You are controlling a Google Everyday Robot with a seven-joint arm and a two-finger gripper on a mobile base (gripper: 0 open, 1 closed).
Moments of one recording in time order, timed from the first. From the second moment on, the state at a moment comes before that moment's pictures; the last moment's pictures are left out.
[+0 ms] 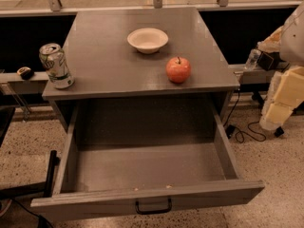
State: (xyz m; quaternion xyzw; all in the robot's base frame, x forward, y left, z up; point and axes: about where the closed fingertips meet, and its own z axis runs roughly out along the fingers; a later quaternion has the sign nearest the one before) arm 0.438 -0.216 0.977 -0.60 0.78 -0.04 0.16
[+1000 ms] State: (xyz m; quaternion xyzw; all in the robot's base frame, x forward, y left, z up) arm 0.518 -0.065 0.968 -0.66 0.69 0.12 0.28
